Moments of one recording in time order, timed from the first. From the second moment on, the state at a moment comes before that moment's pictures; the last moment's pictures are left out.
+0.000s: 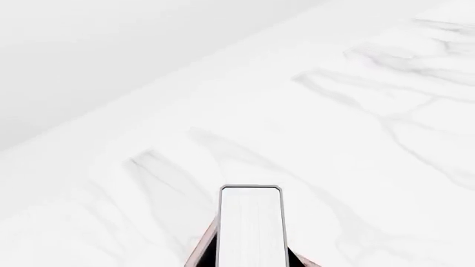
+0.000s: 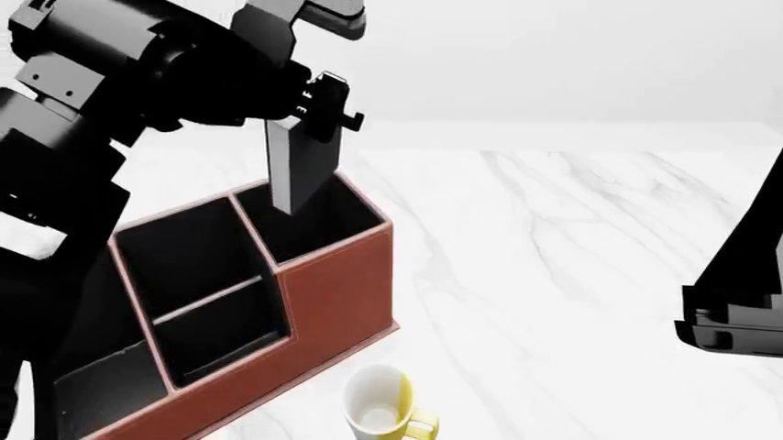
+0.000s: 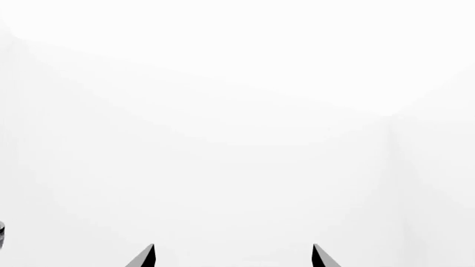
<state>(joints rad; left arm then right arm) -1.76 -0.22 1.05 -0.78 -0.98 -1.04 0.05 1.73 1.55 -2.01 -1.02 0.53 -0.25 1.36</state>
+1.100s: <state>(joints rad) -1.63 -0.15 1.11 -0.97 -0.90 -0.90 0.14 1.70 1.52 -2.00 -1.00 0.52 -0.25 1.38</state>
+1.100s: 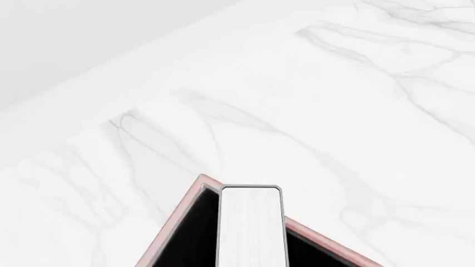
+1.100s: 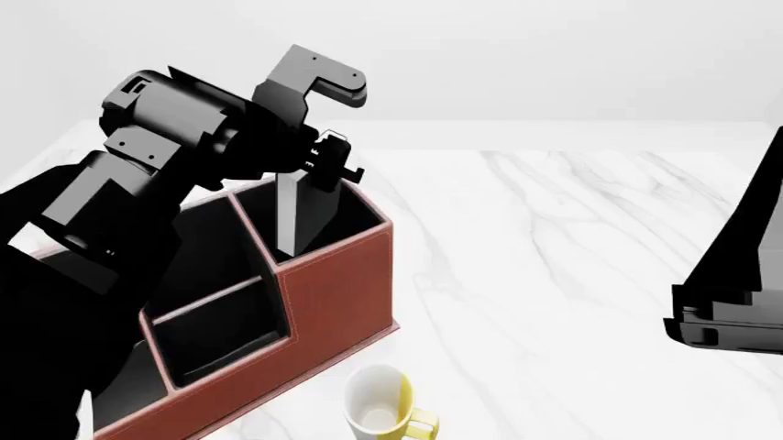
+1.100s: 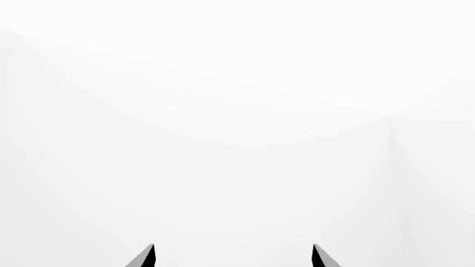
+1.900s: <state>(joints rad) -1.56 -0.05 1.18 -1.16 -0.82 -0.79 0.19 1.70 1.54 -1.99 -1.01 0.52 -0.24 1.37</state>
